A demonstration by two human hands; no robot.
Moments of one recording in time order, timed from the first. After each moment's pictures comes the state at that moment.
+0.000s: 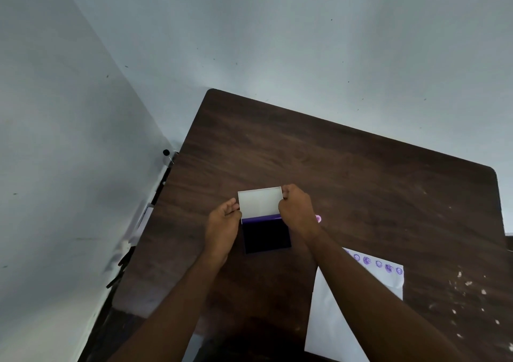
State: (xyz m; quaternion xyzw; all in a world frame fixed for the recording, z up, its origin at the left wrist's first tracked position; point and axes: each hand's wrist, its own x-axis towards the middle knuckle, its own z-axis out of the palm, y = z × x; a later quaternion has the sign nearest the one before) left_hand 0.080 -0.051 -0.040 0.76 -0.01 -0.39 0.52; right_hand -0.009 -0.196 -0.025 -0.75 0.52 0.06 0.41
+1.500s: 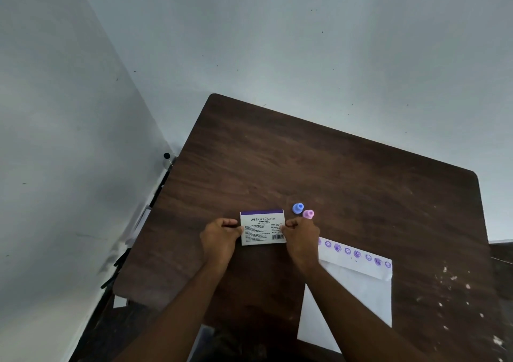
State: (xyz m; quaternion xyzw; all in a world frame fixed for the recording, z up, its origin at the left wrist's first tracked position) left_hand 0.046 -0.020 -0.047 0.85 -0.01 -0.34 0.41; right_hand -0.075 -0.144 -0.049 -0.68 0.61 -0.03 0.41
